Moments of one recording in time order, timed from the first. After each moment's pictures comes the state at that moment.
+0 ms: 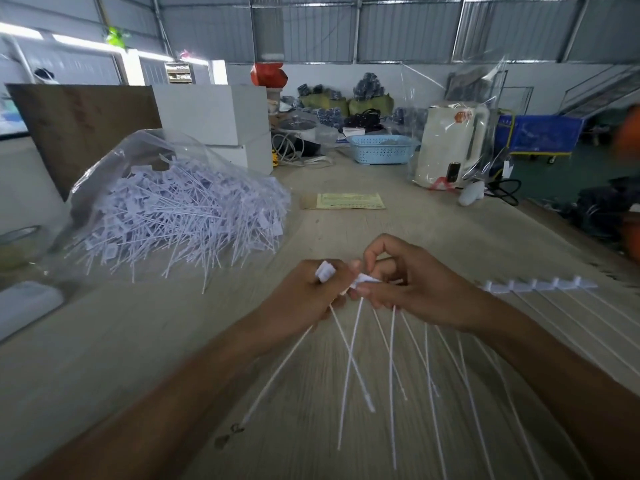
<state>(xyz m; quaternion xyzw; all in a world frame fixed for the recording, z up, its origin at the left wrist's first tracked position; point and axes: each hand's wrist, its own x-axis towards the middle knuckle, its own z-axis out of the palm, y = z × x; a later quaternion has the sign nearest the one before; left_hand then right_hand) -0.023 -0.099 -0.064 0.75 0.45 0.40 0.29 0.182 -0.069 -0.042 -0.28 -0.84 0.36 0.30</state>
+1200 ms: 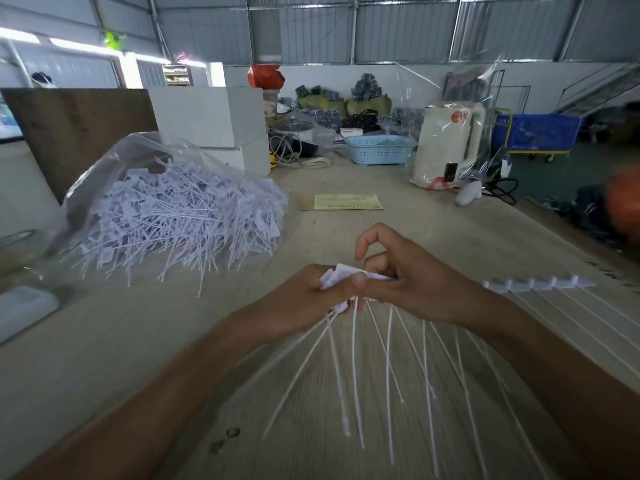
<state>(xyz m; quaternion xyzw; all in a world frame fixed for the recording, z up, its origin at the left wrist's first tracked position) -0.017 -0.104 -0.046 0.77 0.45 0.32 0.32 0.180 -0.065 -0.037 -0.26 -0.85 0.36 0.28</state>
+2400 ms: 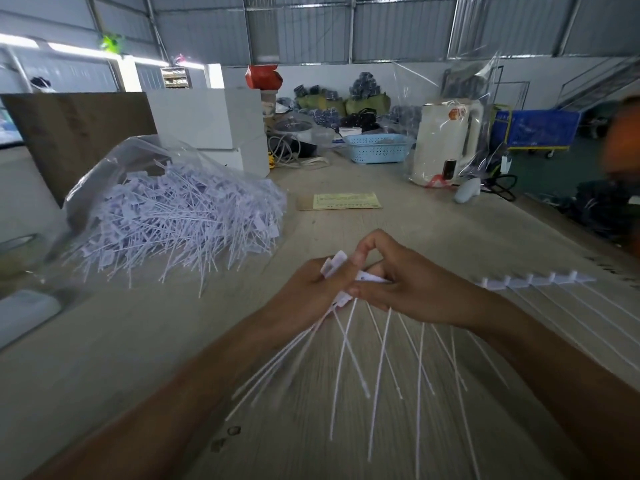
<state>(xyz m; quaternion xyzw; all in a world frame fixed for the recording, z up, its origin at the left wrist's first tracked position) -0.007 -0.100 -0.054 0.69 0.47 0.40 0.38 0.179 -0.072 -0.038 -0.31 -0.86 0.33 0.25</state>
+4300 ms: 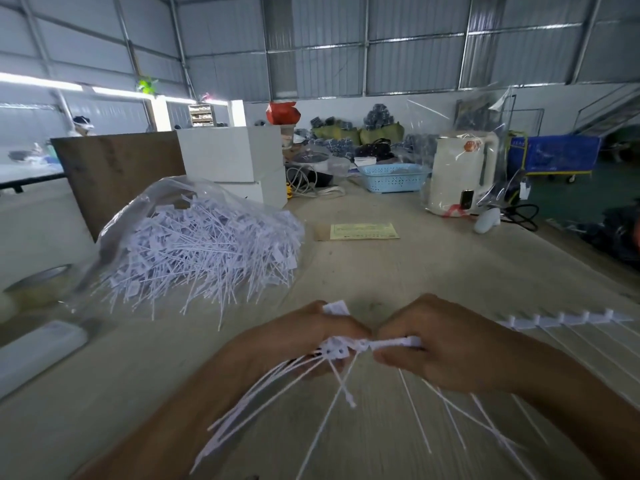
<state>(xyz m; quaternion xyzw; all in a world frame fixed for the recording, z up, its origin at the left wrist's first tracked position) -0.037 -0.090 -0.042 0.62 0.51 0.30 0.51 0.184 -0.091 -0.020 -0.24 -0.95 0.14 0.14</state>
